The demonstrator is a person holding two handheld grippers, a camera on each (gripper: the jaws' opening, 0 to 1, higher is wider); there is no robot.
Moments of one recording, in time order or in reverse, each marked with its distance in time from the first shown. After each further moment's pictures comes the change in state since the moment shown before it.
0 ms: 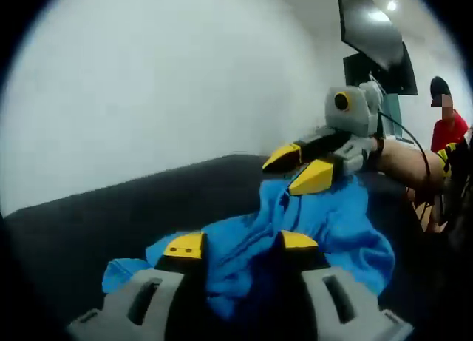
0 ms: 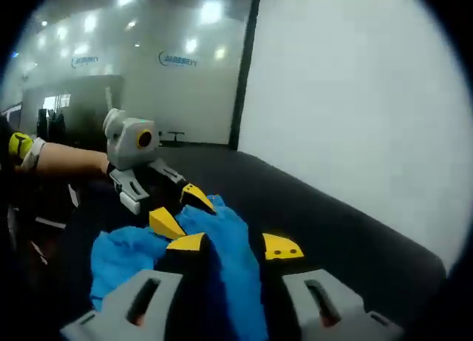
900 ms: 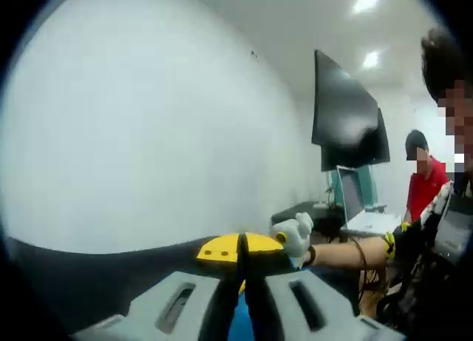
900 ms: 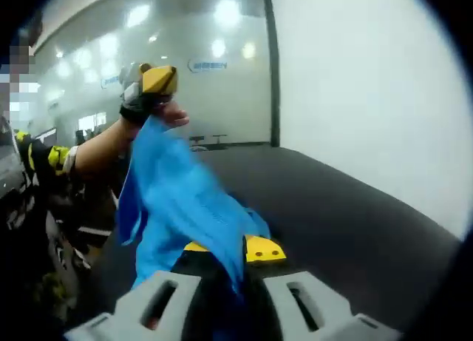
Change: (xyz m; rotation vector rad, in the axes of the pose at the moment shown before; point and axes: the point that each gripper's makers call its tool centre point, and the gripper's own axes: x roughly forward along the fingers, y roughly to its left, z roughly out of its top) left arm -0.121 -0.035 0.180 -0.135 -0.429 -0.085; right arm -0.035 0.019 0.022 0.122 -0.081 0.217
